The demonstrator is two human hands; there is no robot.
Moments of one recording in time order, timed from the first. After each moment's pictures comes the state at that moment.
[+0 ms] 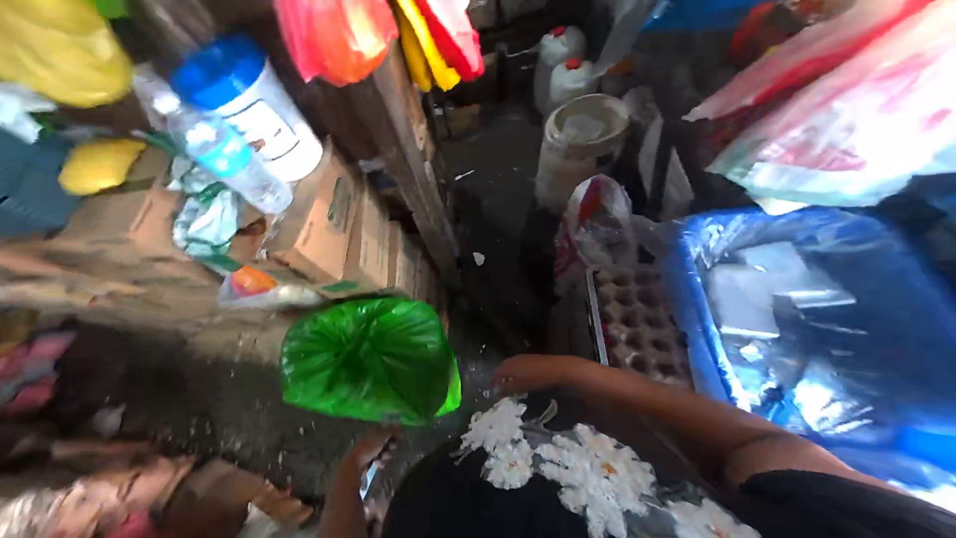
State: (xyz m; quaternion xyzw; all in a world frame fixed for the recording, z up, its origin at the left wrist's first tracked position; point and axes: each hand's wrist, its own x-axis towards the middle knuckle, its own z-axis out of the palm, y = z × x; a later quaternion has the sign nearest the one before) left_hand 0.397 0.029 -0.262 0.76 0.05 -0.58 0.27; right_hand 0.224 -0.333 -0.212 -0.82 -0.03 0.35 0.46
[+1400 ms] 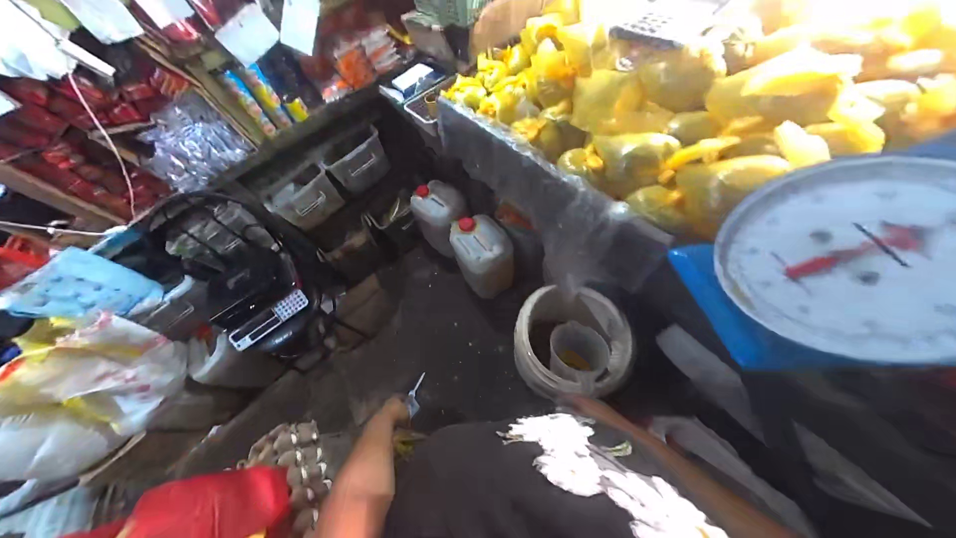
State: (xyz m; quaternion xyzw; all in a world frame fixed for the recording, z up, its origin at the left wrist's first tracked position) left_hand 1.038 -1.053 -0.329 0.77 -0.39 -0.47 -0.17; right_hand 0.590 -1.081 -0.338 -0.63 0.53 0.05 0.57
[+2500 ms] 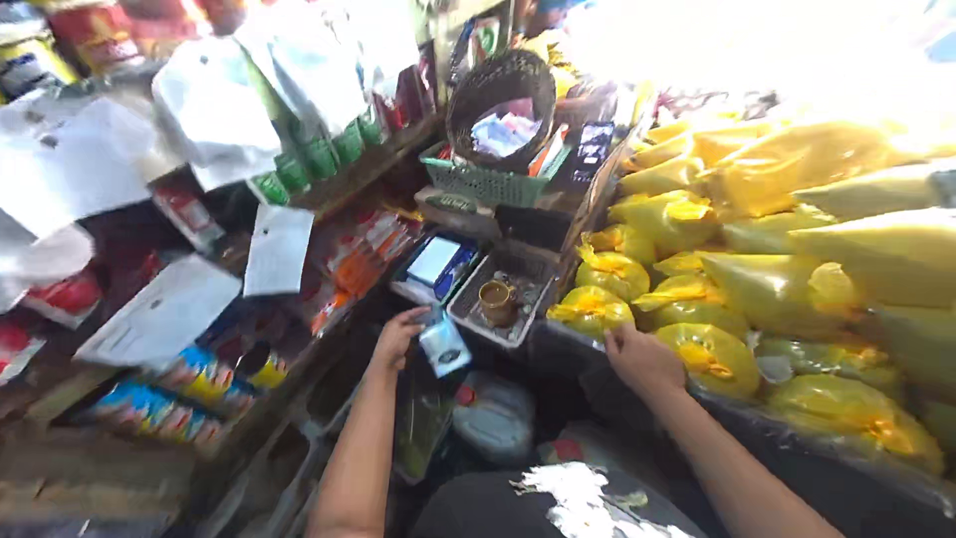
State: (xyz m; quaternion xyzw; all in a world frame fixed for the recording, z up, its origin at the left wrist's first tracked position) left_hand 1.235 -1.948 -0.067 0.50 -0.56 -0.56 0.35; right_hand 0.873 -1.797 -0.125 -0.47 0.86 -0.13 0.13
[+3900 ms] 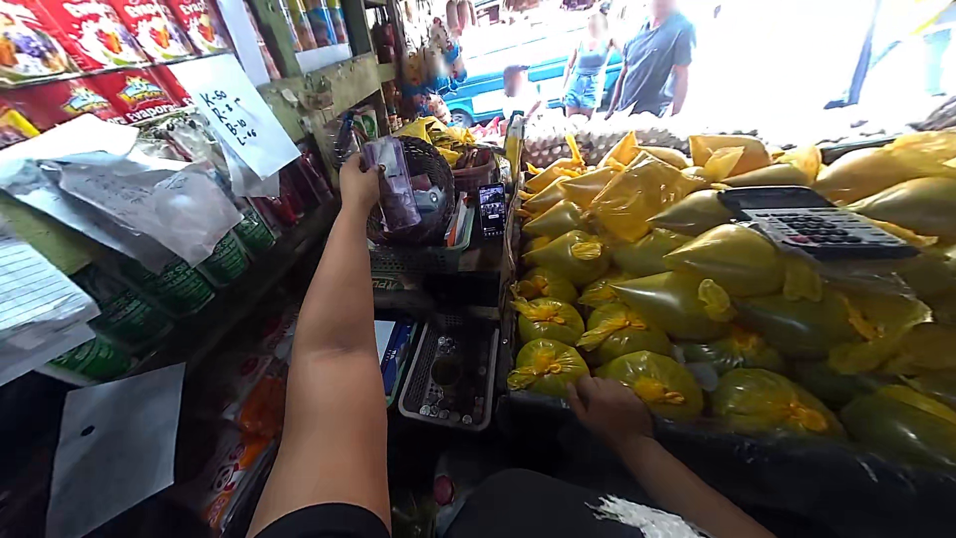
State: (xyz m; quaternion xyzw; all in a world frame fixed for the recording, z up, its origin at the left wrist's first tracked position) left_hand 0.990 -2.235 0.165 0.39 -0.80 -0.23 0.40; right_hand 0.878 -1.812 -0.182 -0.46 0.82 -0.22 -0.25
